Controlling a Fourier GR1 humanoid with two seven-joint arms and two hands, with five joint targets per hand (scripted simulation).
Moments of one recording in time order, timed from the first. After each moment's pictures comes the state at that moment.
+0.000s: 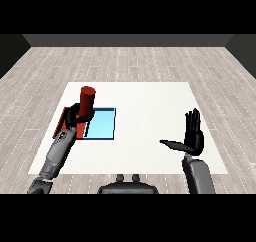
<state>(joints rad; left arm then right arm) -0.43 0.40 -0.14 -1.17 0.18 0.41 -0.07 0.05 -0.21 0.05 -1.92 -0.18 -0.25 -0.21</state>
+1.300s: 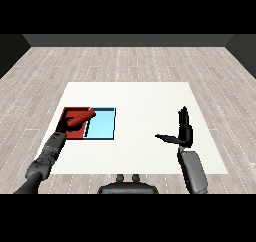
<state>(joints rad) -0.71 0.46 -0.02 -0.14 -0.02 0.29 -0.22 -0.07 -0.20 0.03 -1.63 -0.08 -0.23 -0.33</state>
